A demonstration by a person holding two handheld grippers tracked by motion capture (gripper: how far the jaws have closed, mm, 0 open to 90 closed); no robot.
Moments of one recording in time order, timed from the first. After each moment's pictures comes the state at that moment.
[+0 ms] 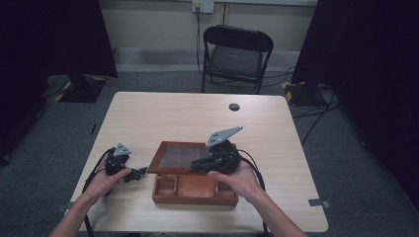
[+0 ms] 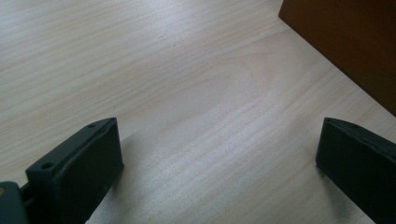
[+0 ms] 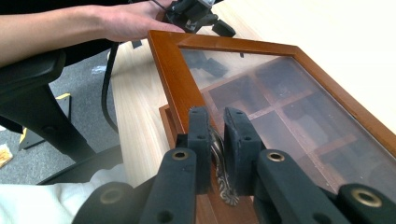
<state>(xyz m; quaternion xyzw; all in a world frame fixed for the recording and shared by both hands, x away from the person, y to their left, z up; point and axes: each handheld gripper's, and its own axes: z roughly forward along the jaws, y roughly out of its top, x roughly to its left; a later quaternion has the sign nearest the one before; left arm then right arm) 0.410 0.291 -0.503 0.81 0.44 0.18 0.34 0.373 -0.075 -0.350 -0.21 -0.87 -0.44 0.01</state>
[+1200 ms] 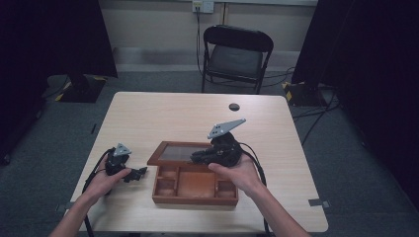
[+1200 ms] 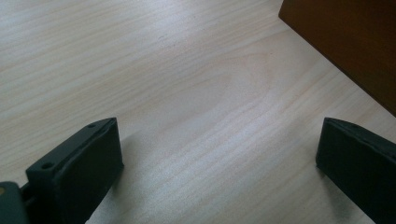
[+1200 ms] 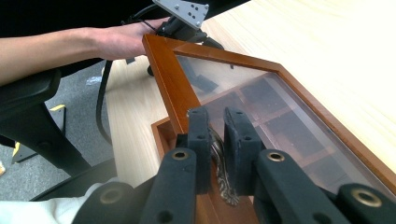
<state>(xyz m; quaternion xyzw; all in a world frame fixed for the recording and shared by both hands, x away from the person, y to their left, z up) 0.410 0.291 -0.503 0.81 0.44 0.18 0.34 0.382 -0.076 -0.336 -0.22 -0.86 -0.45 0.00</state>
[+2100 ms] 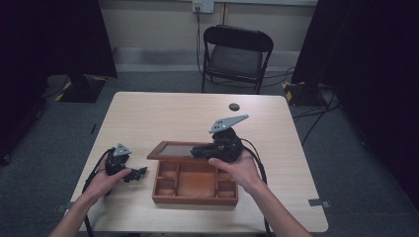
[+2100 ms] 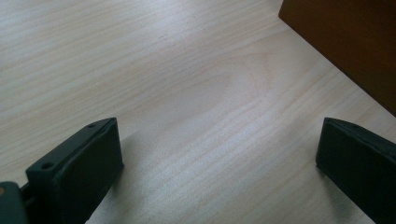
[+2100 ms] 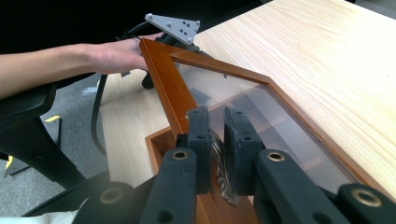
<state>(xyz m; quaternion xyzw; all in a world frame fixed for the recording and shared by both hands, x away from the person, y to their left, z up) 0.410 0.291 -0.503 0.81 0.44 0.18 0.34 0.389 -0.078 -0.328 -0.23 -0.85 -0.47 -0.01</state>
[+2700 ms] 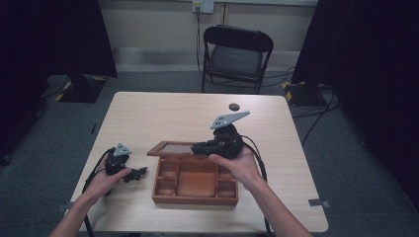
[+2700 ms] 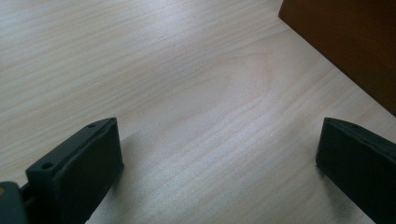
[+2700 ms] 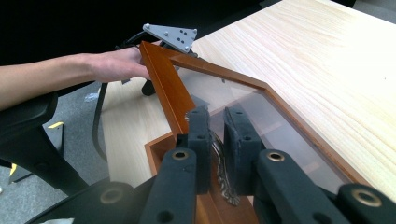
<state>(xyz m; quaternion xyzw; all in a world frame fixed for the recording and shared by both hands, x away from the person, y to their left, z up) 0.410 0.291 -0.503 0.81 0.44 0.18 0.34 0.395 -0.079 -0.324 -0.23 -0.85 -0.48 0.00</state>
